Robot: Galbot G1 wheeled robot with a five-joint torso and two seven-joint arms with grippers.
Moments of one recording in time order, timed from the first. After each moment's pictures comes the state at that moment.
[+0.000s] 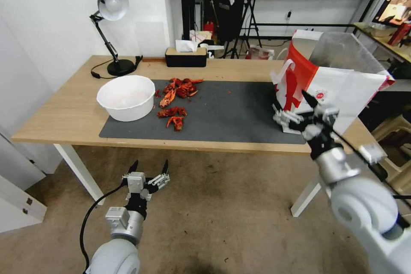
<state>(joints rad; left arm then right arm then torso) 1.57 -1.13 -0.28 -2.02 -0.41 -0.12 -0.30 -1.49 1.00 0.54 2.21 0.59 0.12 0.07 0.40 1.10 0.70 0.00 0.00</state>
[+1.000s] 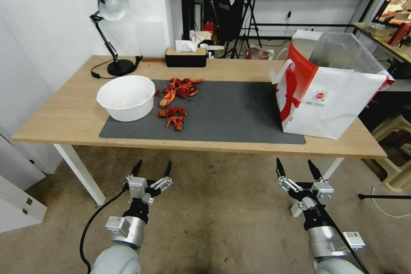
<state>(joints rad) 1.59 -1.14 -0.27 -1.96 -0.37 -0.28 -0.21 -1.74 1.22 0.51 2.06 0.42 0.34 0.09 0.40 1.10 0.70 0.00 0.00</state>
